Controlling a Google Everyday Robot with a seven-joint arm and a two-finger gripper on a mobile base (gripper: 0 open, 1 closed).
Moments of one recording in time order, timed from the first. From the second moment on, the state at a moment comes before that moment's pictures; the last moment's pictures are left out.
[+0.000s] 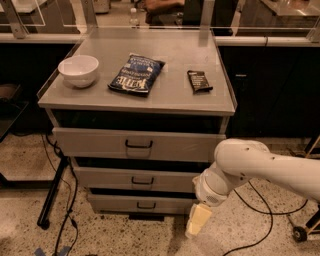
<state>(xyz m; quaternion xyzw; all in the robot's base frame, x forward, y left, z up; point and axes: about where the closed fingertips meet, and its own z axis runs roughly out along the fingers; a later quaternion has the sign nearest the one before) 0.435 -0.109 0.580 -0.60 0.78 0.15 0.10</state>
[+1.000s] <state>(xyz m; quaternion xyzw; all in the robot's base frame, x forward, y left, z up) 0.474 -0.122 0.536 -0.57 0.80 0.14 0.13</state>
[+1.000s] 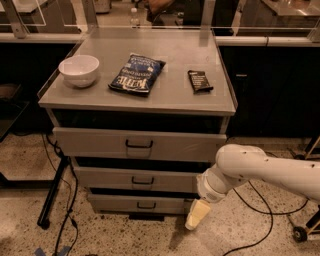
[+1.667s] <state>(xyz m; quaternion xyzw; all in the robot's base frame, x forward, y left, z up) 0.472 -0.117 0.512 -0.56 0.80 0.14 0.14</state>
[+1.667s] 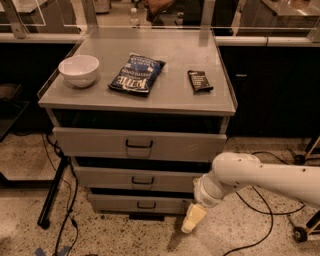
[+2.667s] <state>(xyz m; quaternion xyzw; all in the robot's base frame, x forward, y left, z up) 0.511 -0.099 0.471 -0.54 0.82 0.15 0.15</state>
